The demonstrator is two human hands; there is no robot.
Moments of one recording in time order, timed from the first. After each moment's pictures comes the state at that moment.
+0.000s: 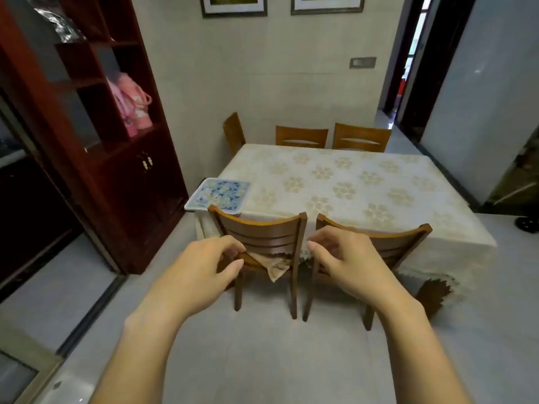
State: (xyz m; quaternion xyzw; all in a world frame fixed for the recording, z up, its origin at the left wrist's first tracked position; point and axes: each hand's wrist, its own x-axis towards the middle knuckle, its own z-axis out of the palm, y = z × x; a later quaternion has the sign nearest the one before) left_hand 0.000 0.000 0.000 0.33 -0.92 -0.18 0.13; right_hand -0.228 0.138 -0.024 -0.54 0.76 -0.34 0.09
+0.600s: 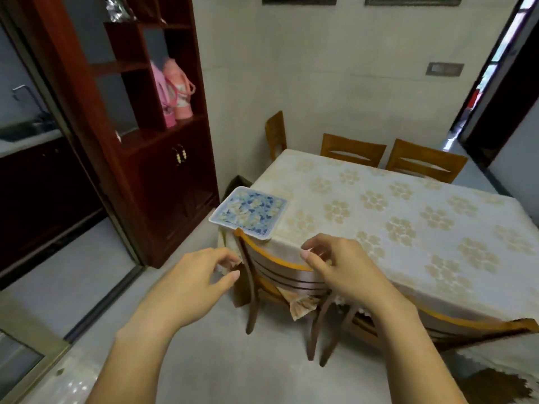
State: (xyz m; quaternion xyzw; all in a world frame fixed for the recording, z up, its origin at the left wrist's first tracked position) left_hand -0.048 -0.193 -0.027 0.44 -0.86 -0.23 0.12; right_hand -0.305 -0.107 -0.030 -0.60 0.74 -0.26 0.16
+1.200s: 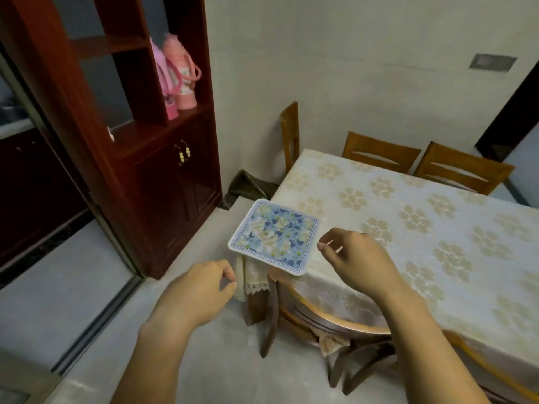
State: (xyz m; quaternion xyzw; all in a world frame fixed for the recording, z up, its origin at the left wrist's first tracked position) left_hand -0.026 -0.450 -0.070 0.51 -0.82 -0.25 0.02; right_hand -0.290 -0.356 -0.044 -0.55 0.81 -0.17 0.10
